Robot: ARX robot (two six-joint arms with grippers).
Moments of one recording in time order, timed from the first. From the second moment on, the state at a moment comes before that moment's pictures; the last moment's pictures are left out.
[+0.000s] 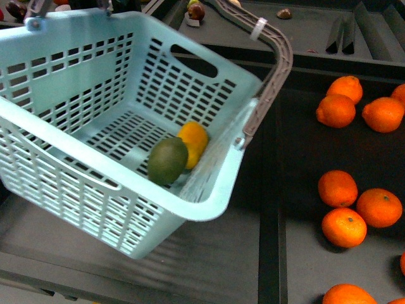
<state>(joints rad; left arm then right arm) -0.47 2.06 1.82 -0.64 -0.54 -1.44 0.00 0.00 0.01 0.00 0.00 0.00</state>
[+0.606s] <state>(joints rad) -0.29 2.21 1.68 -0.22 -0.30 -1.51 0.00 0.00 0.01 0.00 0.00 0.00</state>
